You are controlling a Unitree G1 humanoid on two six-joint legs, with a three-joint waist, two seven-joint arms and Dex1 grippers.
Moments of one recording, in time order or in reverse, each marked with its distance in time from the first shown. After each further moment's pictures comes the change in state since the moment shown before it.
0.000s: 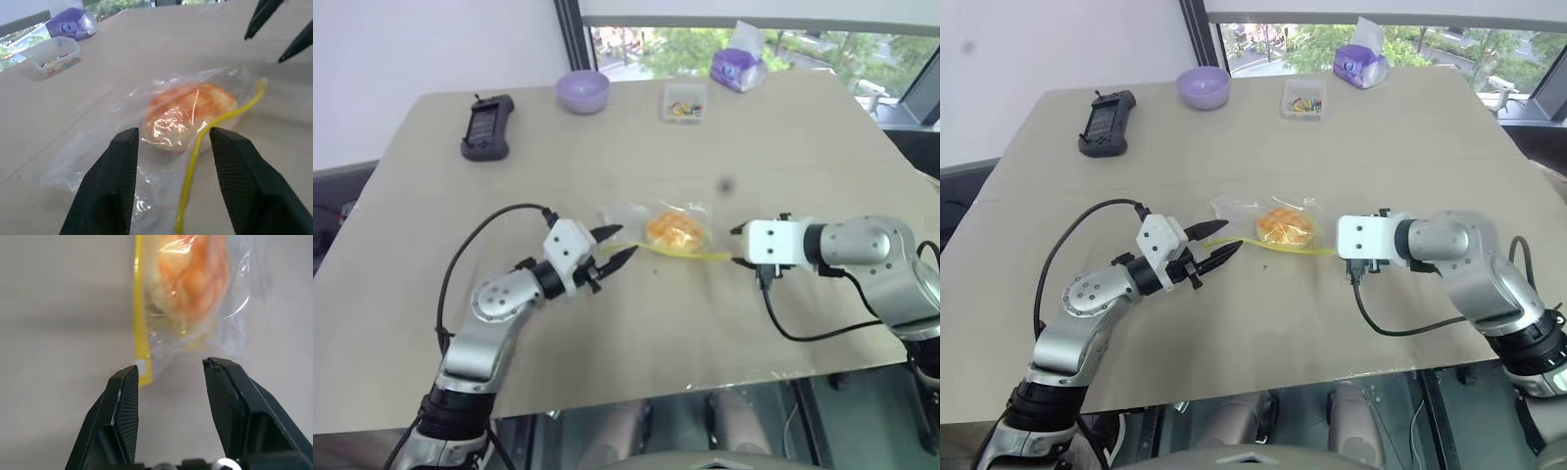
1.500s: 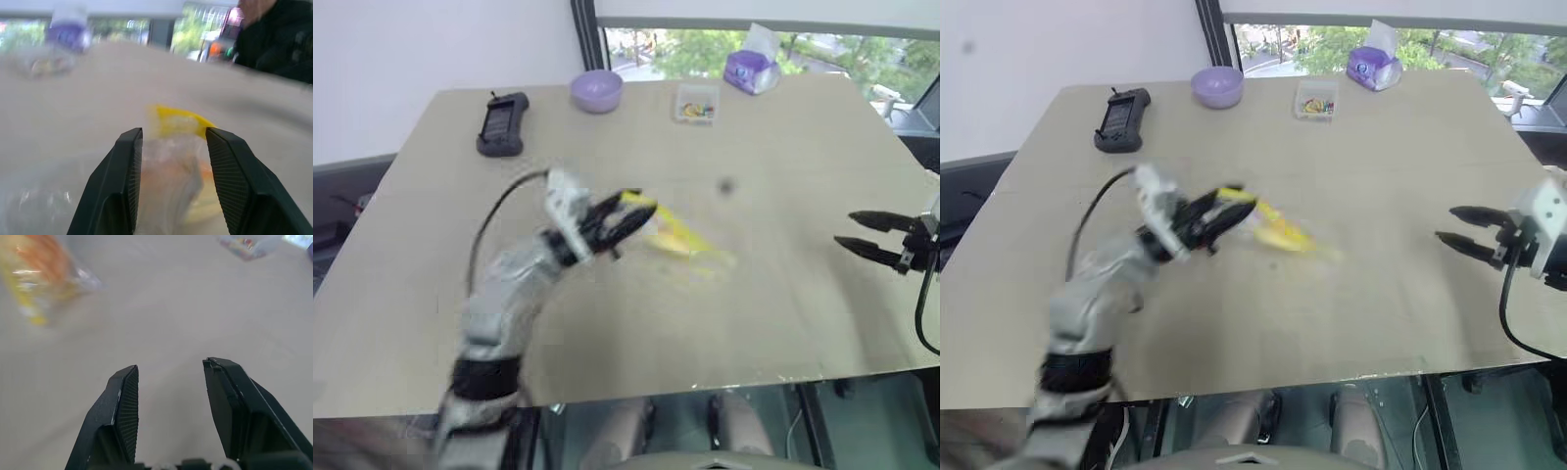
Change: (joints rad) left arm -0.350 -0.256 0.037 0.101 -0.206 0.233 0.078; right arm 0.268 -0.095 -0.572 0.425 0.526 -0.177 0.043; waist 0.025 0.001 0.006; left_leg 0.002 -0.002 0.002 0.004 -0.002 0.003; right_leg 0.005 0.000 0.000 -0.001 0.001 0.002
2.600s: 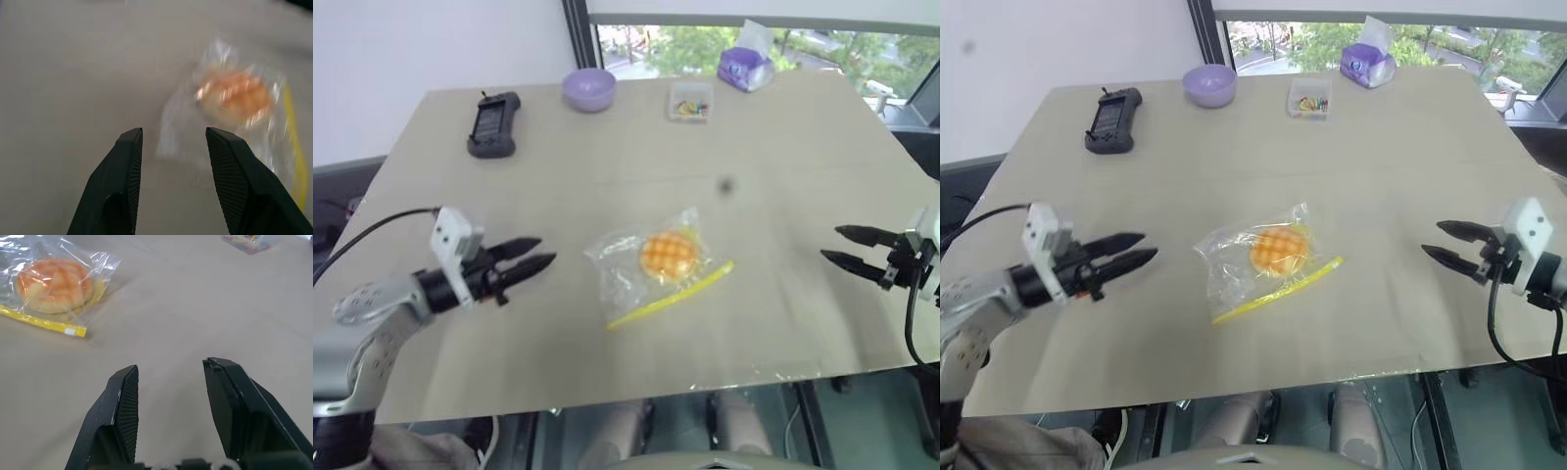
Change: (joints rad) left arm 0.605 0.596 0.361 -0.070 -0.154 0.019 -0.265; right arm 0.149 0.019 -0.013 -0.143 0.059 0.043 -0.052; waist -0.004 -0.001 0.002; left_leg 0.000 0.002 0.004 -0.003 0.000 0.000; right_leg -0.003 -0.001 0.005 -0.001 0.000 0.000
